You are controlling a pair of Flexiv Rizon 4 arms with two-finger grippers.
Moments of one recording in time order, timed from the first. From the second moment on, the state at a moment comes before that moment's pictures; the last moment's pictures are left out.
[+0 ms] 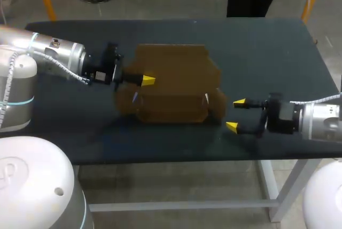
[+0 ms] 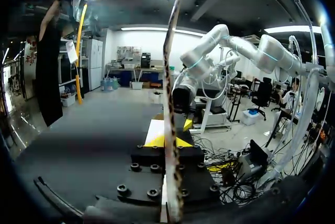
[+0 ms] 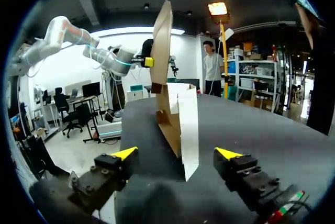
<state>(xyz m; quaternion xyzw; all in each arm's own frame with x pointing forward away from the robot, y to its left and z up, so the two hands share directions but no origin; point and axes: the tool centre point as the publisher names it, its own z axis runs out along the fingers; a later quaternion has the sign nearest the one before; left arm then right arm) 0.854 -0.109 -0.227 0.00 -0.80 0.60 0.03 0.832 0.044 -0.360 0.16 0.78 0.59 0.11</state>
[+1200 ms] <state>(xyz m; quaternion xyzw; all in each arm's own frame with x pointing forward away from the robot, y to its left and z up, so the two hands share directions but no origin) 0.854 -0.109 -0.227 0.00 -0.80 0.60 0.03 0.822 0.099 -0.374 0.18 0.77 0.59 0.12</state>
